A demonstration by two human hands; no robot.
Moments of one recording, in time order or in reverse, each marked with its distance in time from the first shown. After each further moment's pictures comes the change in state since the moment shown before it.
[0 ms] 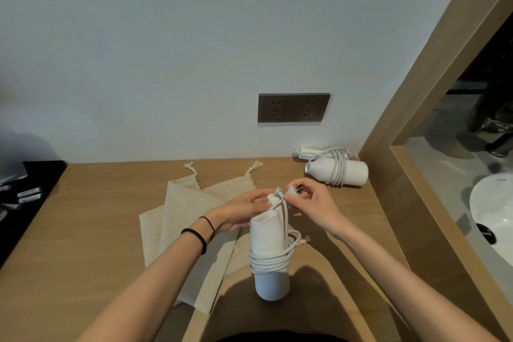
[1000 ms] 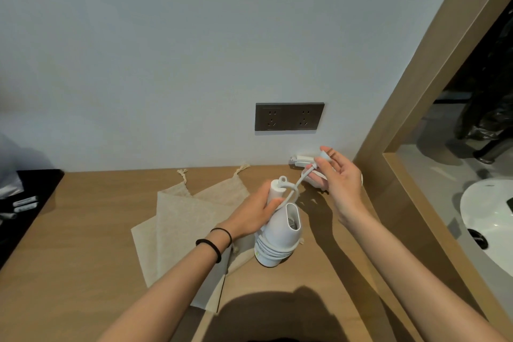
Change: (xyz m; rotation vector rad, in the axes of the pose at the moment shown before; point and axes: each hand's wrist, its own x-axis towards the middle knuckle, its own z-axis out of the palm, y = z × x) left_hand 0.000 0.011 0.025 0.721 0.252 0.435; right_hand 0.009 -0.039 -0.030 0.511 0.446 -0.026
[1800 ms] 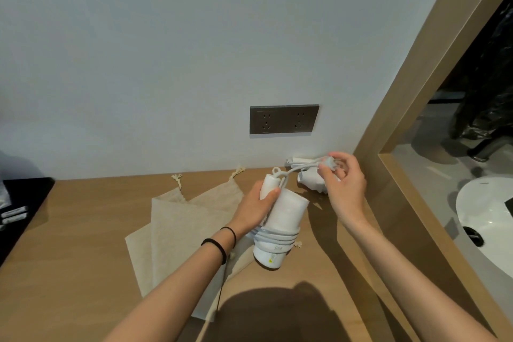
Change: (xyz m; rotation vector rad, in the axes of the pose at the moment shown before) left_hand 0.020 0.002 0.007 -0.207 0.177 -0.230; right_hand 0.007 0.007 -0.012 -0.287 0.145 -0.210
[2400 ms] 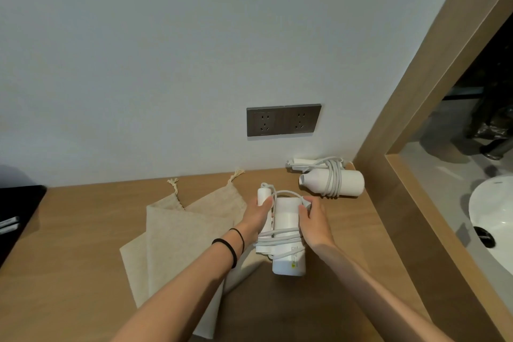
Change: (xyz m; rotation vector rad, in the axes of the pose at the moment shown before) left_hand 0.039 -0.024 0.026 -0.296 0.012 -0.441; right_hand -0.018 0.093 0.036 -0.434 -0.320 0.315
